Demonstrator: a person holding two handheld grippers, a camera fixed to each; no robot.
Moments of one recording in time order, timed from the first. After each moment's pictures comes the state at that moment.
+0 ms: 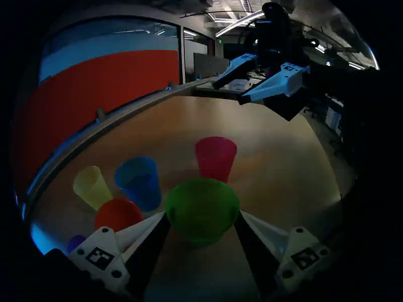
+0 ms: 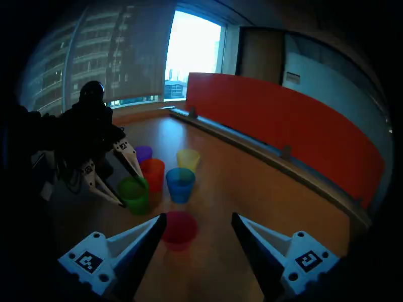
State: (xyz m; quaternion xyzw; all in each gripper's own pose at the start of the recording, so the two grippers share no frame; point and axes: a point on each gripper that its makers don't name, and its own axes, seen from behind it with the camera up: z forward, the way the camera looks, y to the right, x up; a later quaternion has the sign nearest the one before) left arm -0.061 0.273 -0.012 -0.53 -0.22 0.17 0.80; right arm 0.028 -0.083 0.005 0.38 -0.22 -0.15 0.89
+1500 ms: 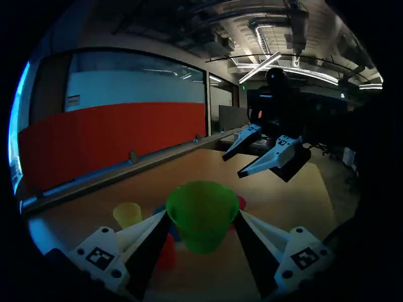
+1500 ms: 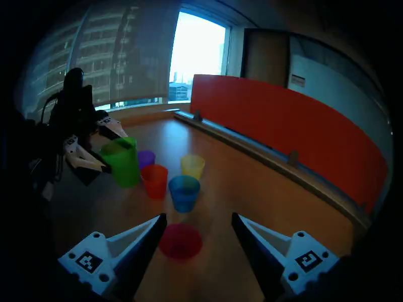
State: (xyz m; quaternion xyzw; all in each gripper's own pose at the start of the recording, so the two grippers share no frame) left arm 0.047 0.240 -0.007 -0.47 -0.09 0.06 0.88; right arm 0.026 -0.110 0.021 0.39 -0.21 -0.15 0.88
